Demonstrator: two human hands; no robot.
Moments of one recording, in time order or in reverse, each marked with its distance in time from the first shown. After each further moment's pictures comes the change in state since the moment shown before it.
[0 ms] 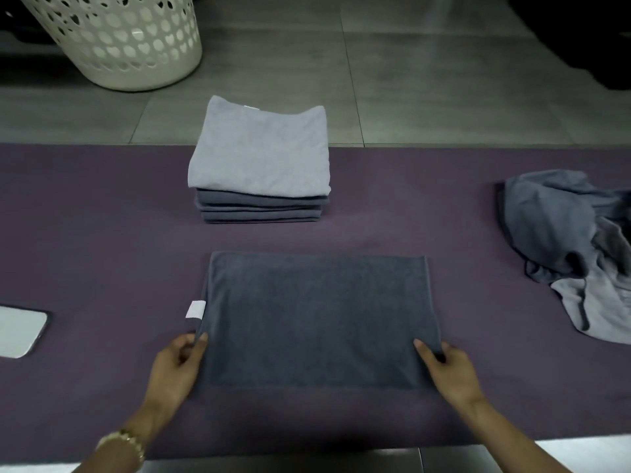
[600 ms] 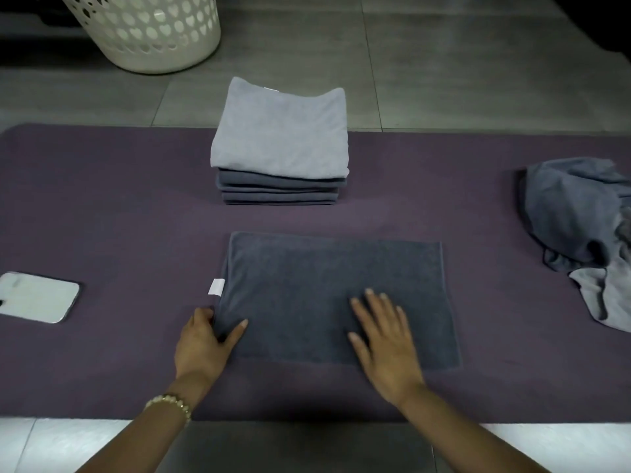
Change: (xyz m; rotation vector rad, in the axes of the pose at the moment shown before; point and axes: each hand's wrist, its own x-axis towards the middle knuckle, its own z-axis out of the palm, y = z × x) left_hand -0.007 -0.007 0.005 0.448 0.088 0.050; right_hand -0.027 -0.013 0.089 -0.708 0.068 -0.780
